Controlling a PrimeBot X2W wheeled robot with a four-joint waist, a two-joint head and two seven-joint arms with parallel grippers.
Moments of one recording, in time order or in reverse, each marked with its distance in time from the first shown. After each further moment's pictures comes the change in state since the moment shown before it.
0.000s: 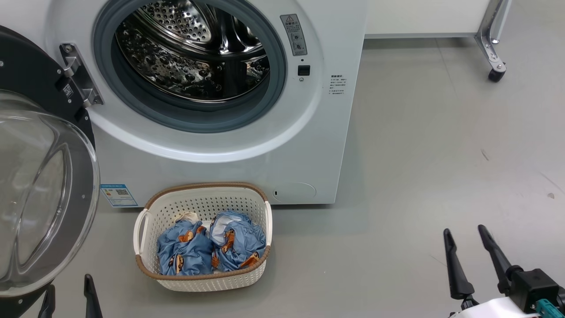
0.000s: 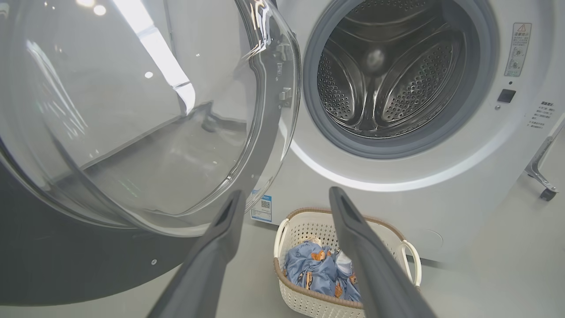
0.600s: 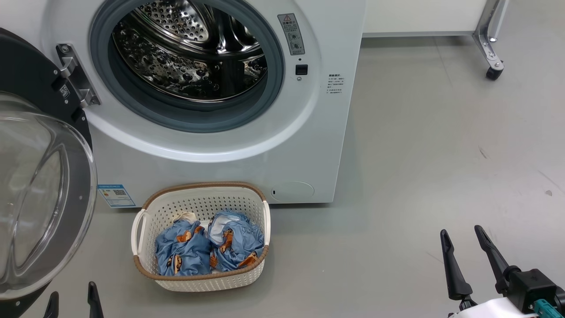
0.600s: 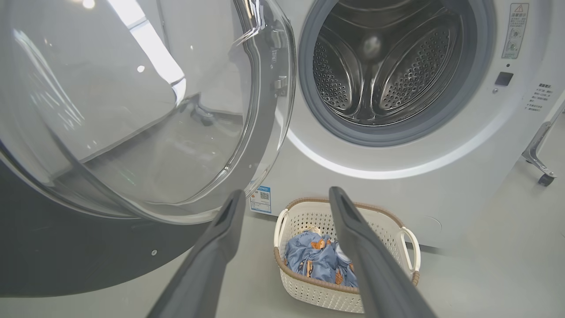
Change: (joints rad) left arm 0.023 0.000 -0.003 0.002 0.017 0.007 0.000; right arm 0.000 0.001 0.011 0.001 0.000 0.000 0.000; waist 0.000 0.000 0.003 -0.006
